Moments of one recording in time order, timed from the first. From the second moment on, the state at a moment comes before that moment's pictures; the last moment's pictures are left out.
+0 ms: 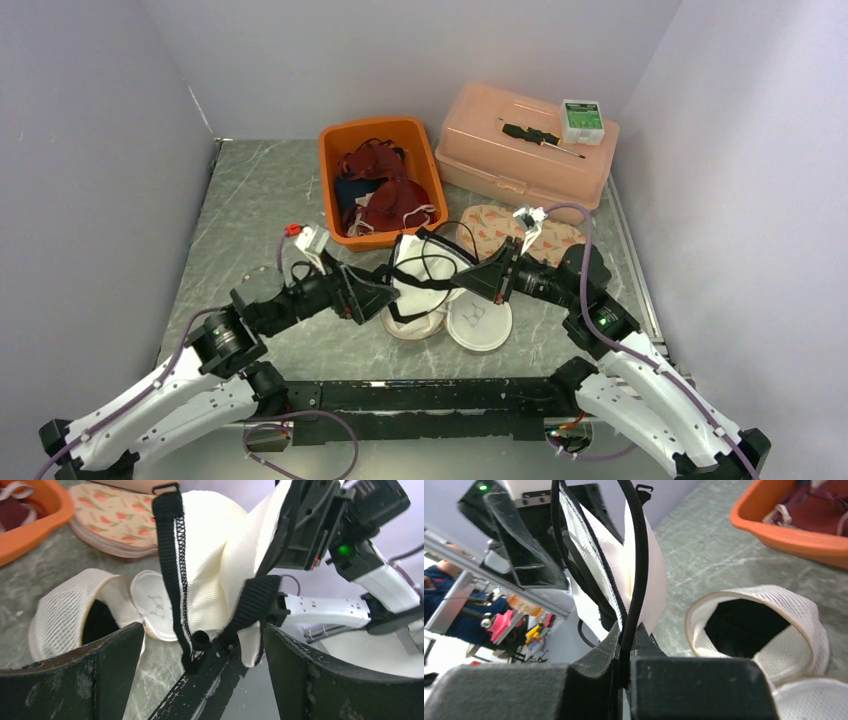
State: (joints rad) left arm -0.88 0.55 0.67 -0.19 0.08 -0.67; right arm 0.60 0.64 0.63 -0.02 -0.58 0.66
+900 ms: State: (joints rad) left arm -0.88 0.80 0.75 0.03 0.34 -0.61; right arm 0.52 0.70 0.56 0.30 -0.81 0.87
